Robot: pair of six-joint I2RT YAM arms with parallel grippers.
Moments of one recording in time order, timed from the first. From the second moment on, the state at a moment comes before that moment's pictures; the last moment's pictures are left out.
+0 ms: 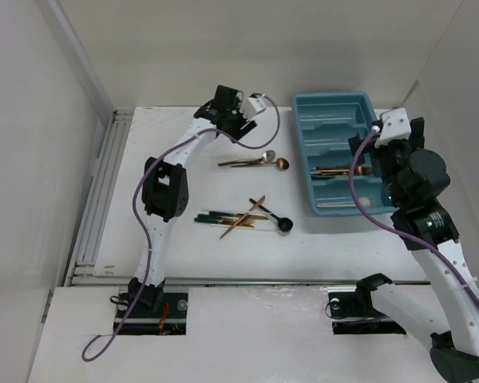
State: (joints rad) left arm -0.47 2.31 2.19 -0.53 0.14 0.59; right arm 0.34 0.81 1.12 -0.21 0.30 -0.45
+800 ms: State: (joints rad) left arm -0.42 2.30 1.89 -0.66 0.28 0.74; right arm 0.34 0.92 1.18 -0.22 0.20 -0.44
